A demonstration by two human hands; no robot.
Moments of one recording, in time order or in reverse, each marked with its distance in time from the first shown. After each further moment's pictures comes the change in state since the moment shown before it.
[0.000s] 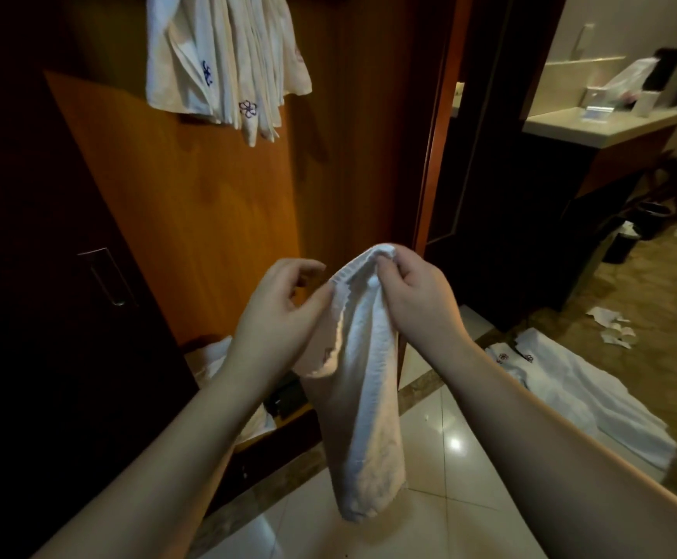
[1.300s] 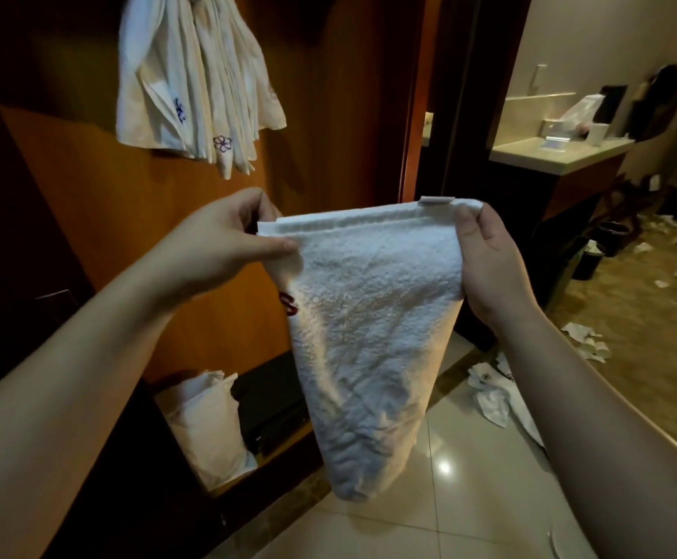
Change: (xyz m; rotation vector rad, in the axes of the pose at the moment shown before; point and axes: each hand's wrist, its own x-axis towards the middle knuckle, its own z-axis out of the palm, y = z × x) left_hand 0.115 0.025 -0.065 -0.303 -0.391 0.173; right_hand 0.065 0.016 -0.088 0.327 0.198 0.010
